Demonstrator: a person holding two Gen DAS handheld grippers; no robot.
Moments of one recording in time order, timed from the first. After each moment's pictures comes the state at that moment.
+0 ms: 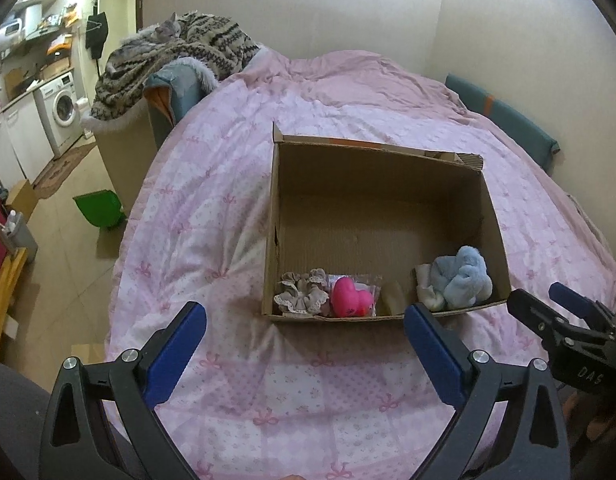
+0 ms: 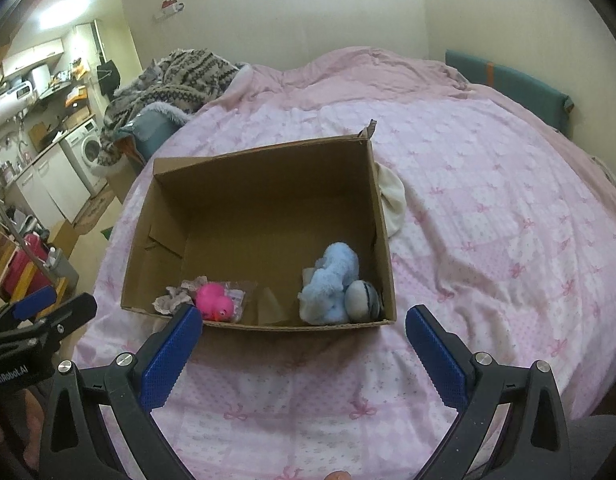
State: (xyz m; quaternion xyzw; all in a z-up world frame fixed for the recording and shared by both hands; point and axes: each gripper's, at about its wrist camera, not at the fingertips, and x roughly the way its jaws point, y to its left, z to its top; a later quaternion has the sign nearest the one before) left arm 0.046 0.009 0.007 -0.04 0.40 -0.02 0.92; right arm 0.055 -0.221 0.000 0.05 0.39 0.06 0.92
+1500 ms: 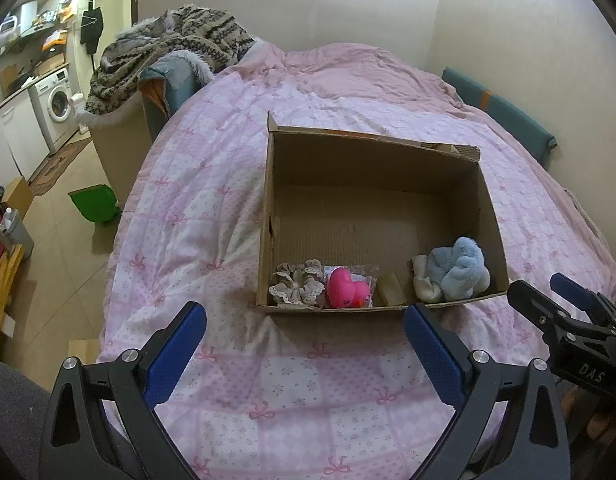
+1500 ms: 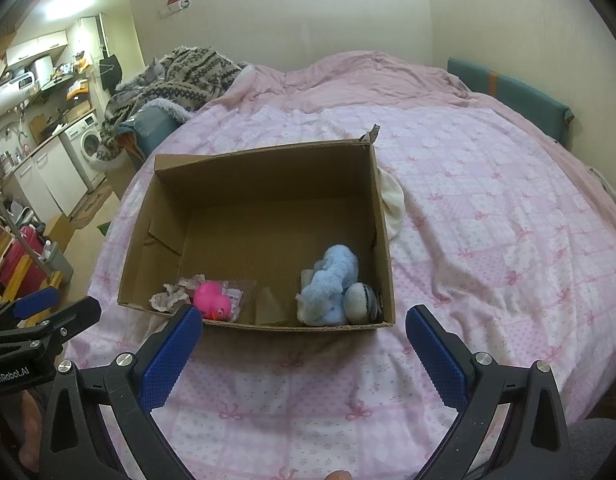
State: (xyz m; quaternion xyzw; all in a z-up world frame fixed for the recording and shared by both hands) left arm 0.044 0.008 0.002 -0.04 0.40 -0.03 0.91; right arm 0.053 -0.219 0.000 0.04 0.38 0.06 0.92
